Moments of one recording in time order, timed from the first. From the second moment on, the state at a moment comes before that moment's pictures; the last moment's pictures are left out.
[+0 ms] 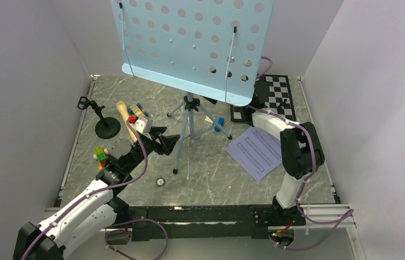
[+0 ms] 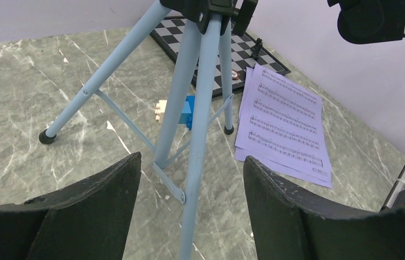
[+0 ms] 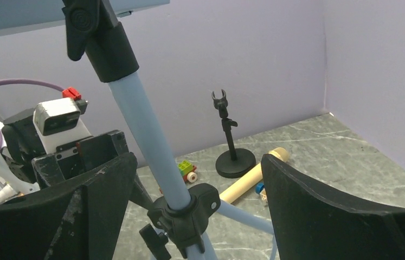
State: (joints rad) left arm -0.56 0.73 0.40 0.37 0.13 -0.29; right arm 0.37 1.79 1.18 1.25 -0.93 0.81
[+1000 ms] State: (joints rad) left arm -0.56 0.71 0.40 0.32 0.13 -0.29; right arm 0.46 1.89 1.38 1.25 -0.96 0.88
